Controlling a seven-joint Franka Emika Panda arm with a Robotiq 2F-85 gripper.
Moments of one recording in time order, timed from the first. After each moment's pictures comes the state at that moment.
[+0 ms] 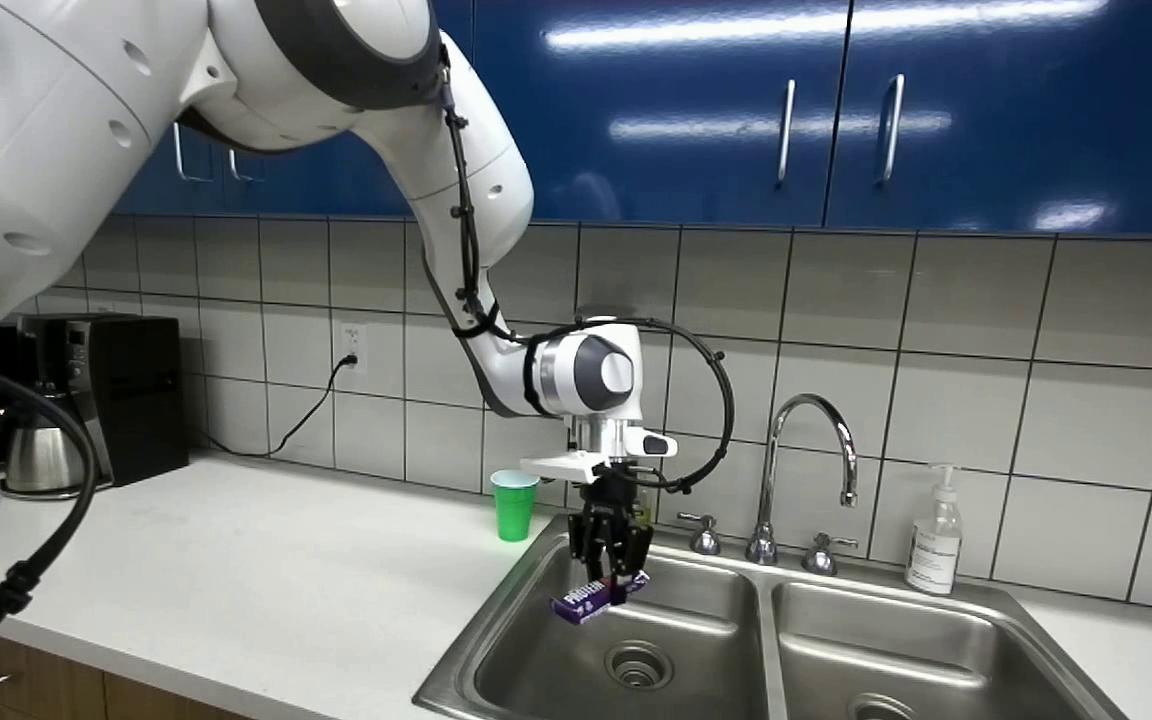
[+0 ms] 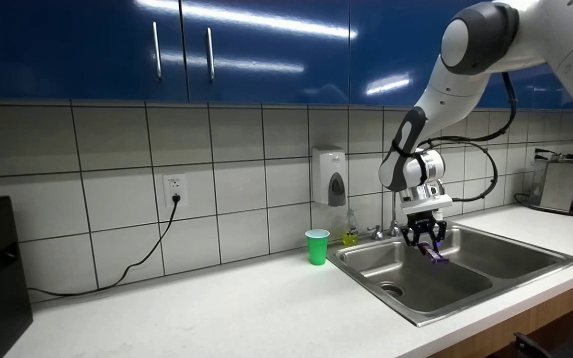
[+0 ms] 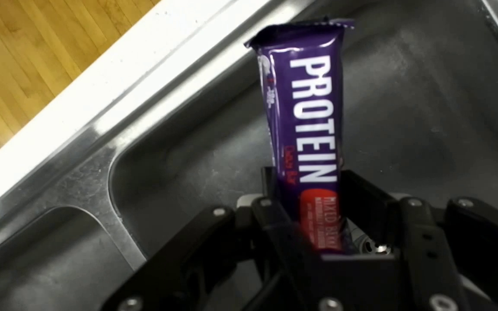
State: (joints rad) arm -0.16 0.56 -0.22 -1.92 -0.11 2.28 0.27
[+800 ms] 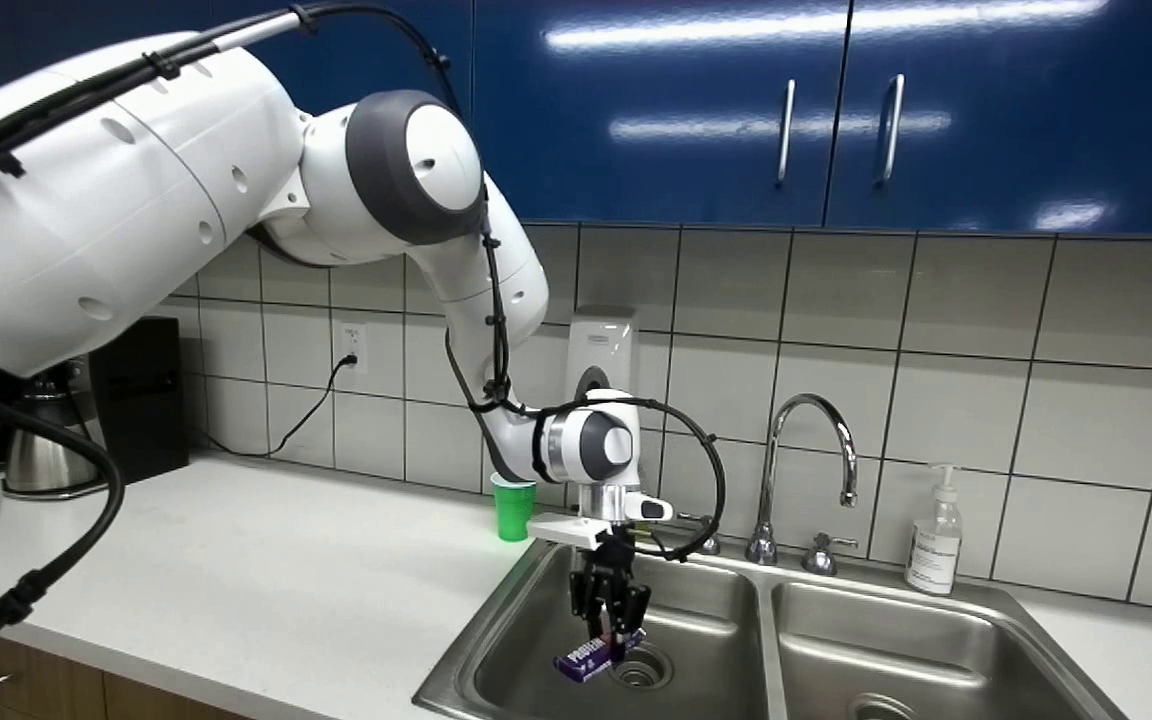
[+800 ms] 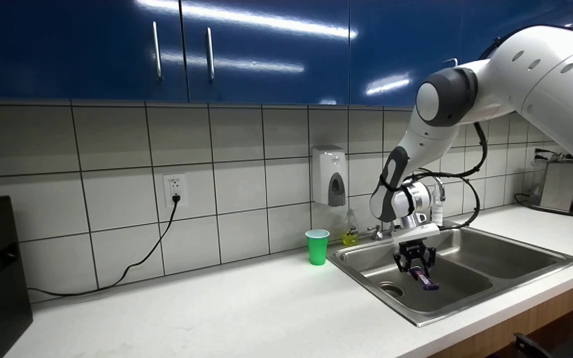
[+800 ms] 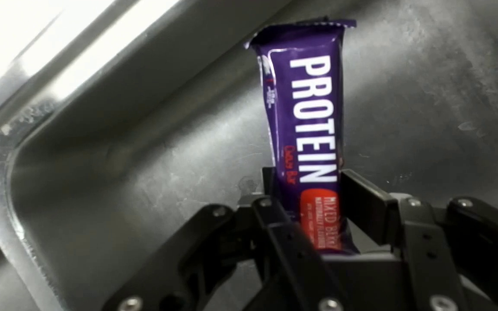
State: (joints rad) arm -0.15 0.86 -0.22 -1.70 -0.07 2.29 0.27
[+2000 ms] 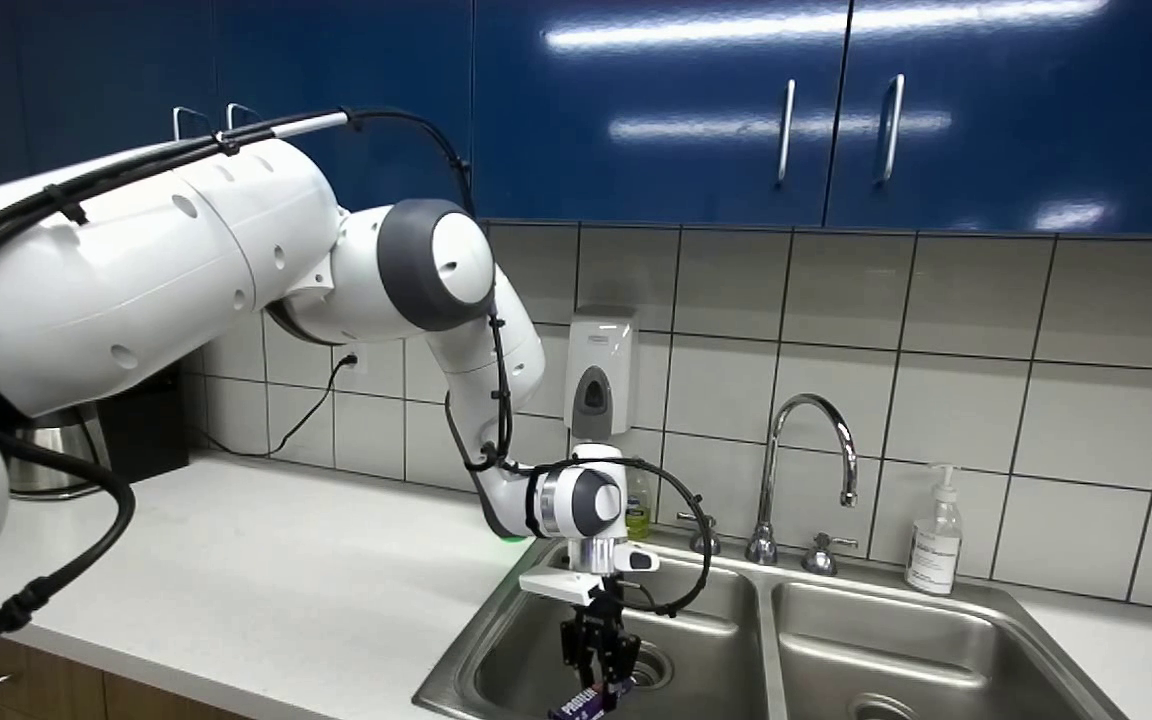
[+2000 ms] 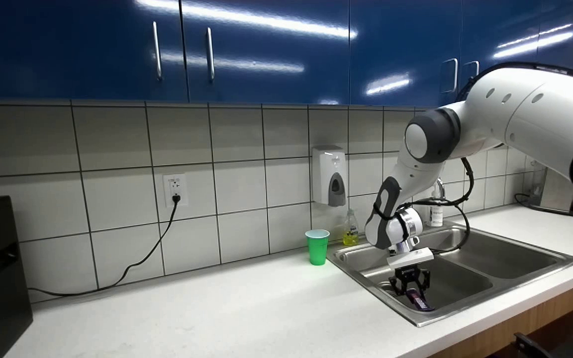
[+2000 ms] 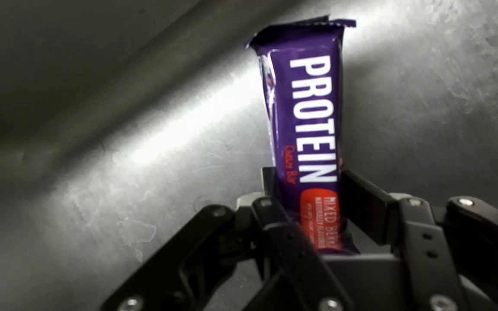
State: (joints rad) arm -0.13 1.08 -0.22 -1.54 -0.06 2.33 0.27
